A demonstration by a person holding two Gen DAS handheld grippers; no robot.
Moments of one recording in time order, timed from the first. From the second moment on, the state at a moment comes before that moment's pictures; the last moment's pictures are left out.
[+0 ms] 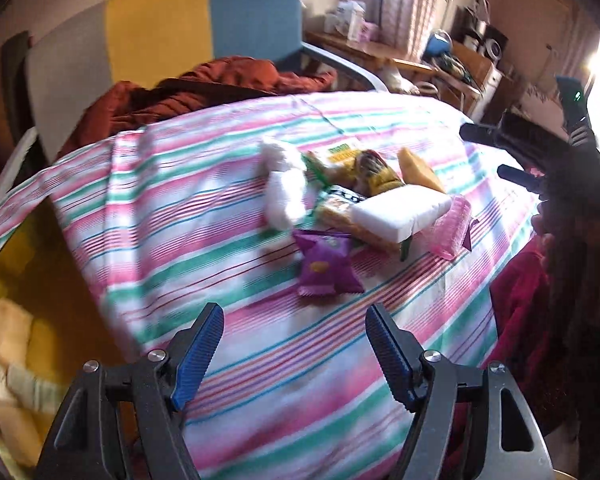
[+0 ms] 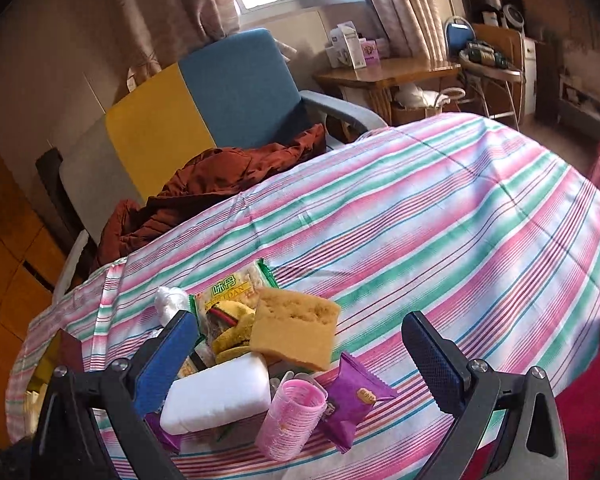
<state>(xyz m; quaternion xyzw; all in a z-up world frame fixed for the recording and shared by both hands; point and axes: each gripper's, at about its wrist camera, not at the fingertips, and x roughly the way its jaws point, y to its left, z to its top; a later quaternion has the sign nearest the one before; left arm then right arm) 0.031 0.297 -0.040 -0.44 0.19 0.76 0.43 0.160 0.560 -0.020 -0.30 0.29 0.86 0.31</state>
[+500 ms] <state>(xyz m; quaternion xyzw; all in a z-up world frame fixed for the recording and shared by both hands) 0.003 0.373 -0.095 -0.49 0.22 0.73 0.43 0.155 0.559 -0.023 -0.31 0.29 0.86 0.28</state>
